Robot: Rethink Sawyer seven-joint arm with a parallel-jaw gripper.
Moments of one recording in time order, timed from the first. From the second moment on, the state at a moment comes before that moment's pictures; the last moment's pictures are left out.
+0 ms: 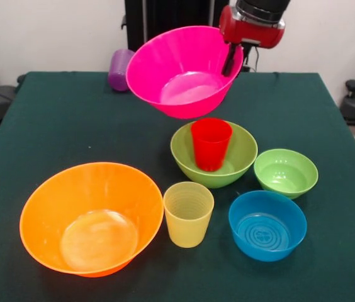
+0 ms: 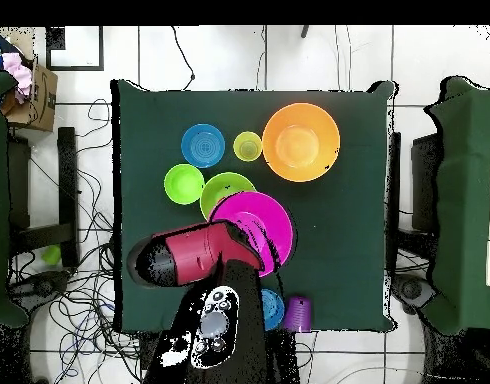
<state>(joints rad) 0.07 -0.76 -0.12 1.78 -0.31 0.55 1.86</state>
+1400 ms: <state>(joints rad) 0.07 -0.66 -0.12 1.62 -0.29 0.58 1.86</state>
